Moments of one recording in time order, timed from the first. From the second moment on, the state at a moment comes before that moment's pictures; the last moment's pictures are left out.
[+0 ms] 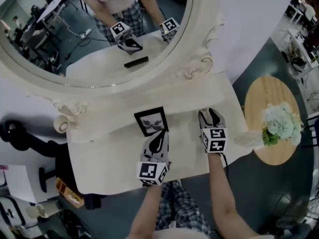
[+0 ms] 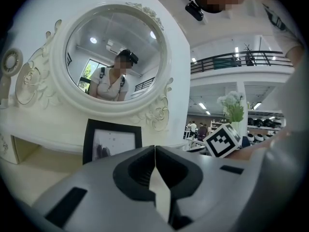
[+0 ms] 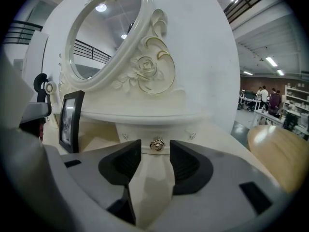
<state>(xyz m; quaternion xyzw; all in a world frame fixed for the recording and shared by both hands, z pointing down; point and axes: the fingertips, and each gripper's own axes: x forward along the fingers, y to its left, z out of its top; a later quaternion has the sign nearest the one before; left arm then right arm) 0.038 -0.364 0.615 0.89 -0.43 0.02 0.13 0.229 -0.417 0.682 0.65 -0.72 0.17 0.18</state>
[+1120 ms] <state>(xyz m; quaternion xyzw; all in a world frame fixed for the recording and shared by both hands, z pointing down) 0.019 -0.362 0.611 0.88 -0.45 0.01 0.13 0.233 -0.408 0.691 0.66 -0.70 0.17 0.22</state>
